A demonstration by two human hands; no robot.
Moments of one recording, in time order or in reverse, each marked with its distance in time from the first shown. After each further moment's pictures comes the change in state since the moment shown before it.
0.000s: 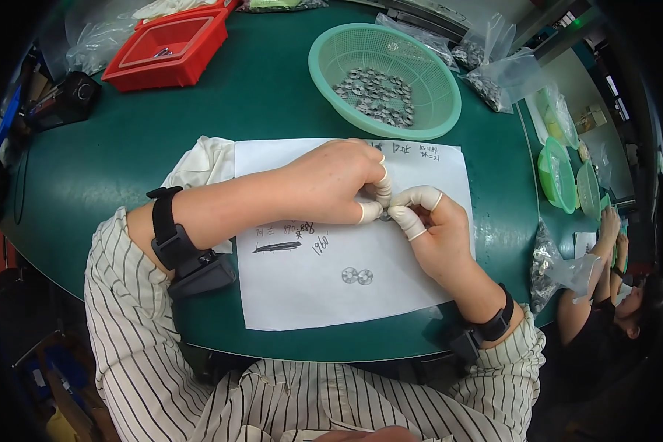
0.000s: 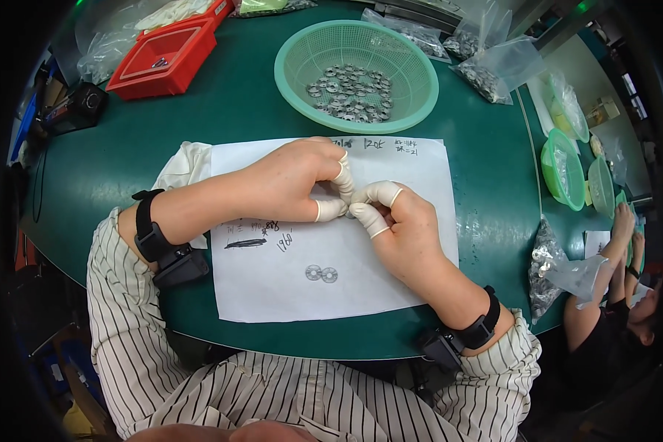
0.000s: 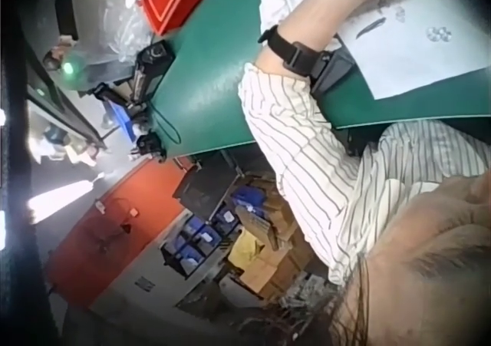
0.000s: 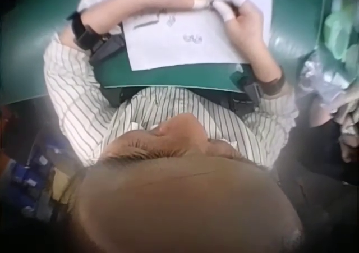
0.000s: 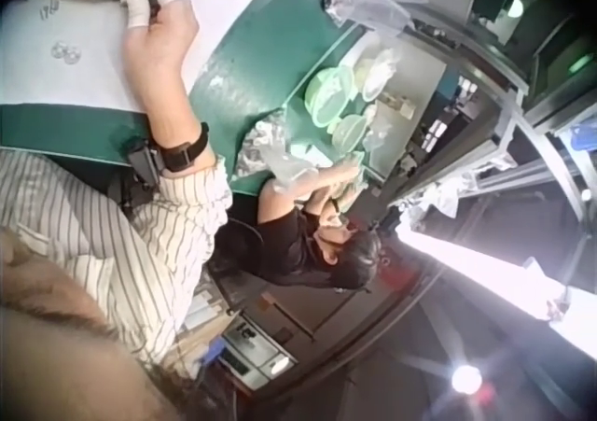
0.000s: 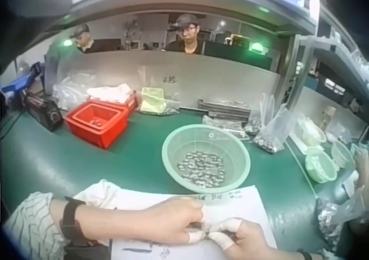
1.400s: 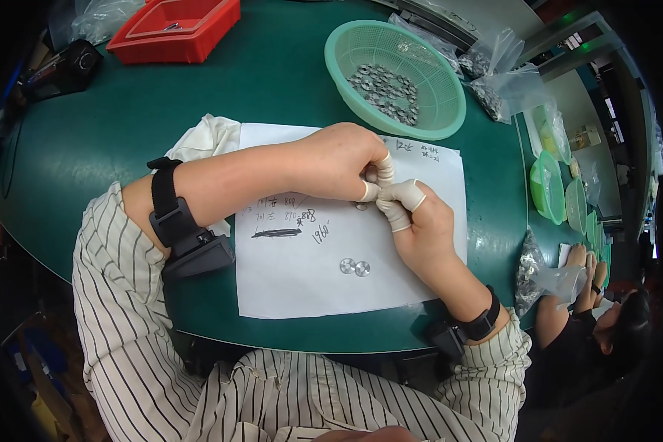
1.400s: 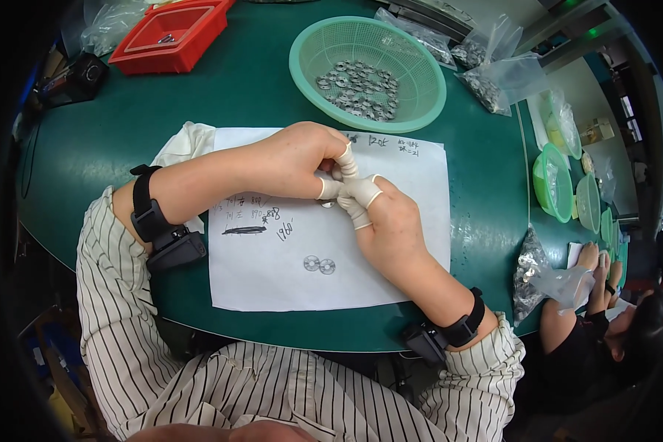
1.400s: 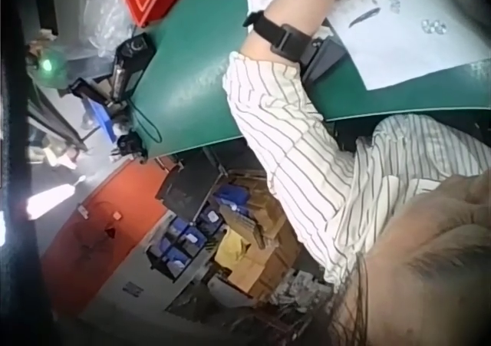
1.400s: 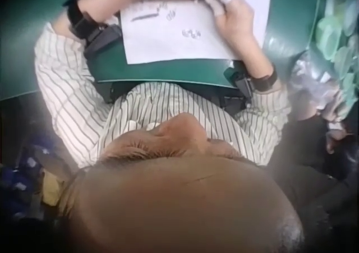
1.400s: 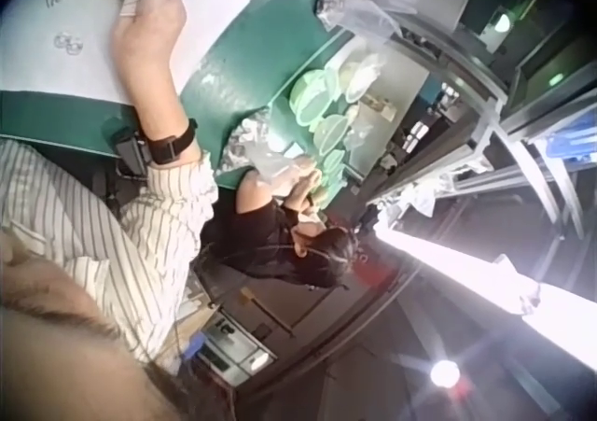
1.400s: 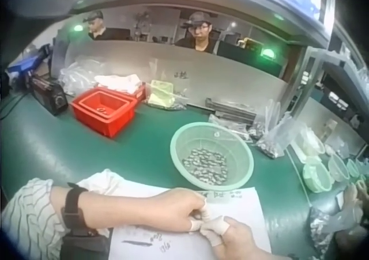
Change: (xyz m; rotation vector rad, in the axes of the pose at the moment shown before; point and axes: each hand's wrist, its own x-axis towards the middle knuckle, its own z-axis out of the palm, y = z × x) left_hand 0.007 -0.003 -0.011 -0.168 -0.095 -0.195; right_hand 0.011 -0.009 0.009 -0.317 0.031 -0.275
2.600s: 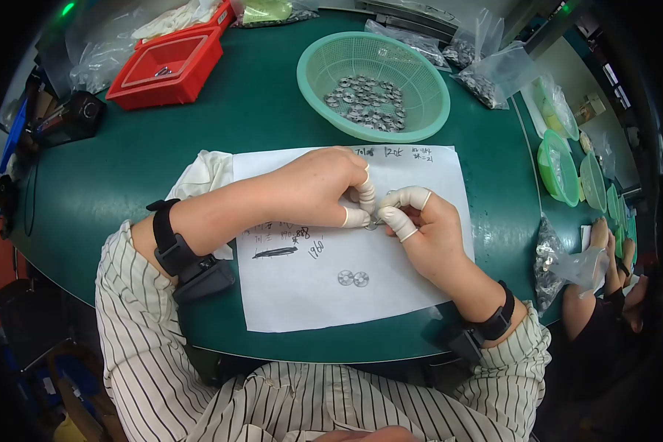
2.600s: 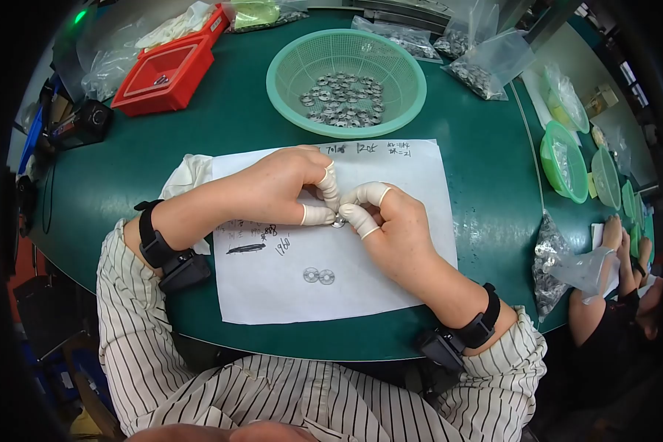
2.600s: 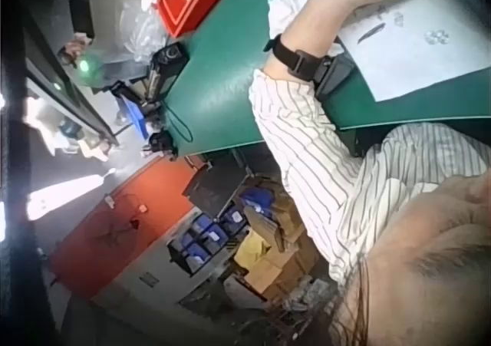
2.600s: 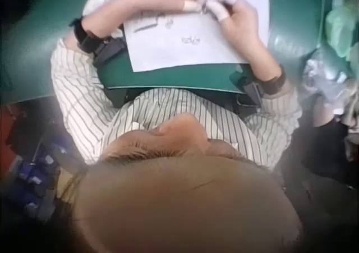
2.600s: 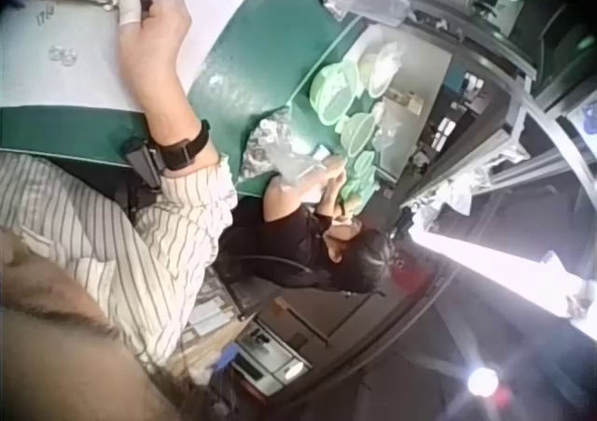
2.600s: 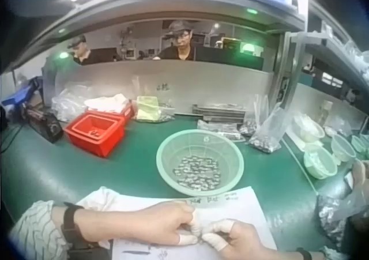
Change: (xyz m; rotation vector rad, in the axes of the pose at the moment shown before) left_hand -0.010 0.007 0.001 0.144 -0.010 0.129; right_hand -0.012 0.008 -0.005 0.440 -0.033 0.322
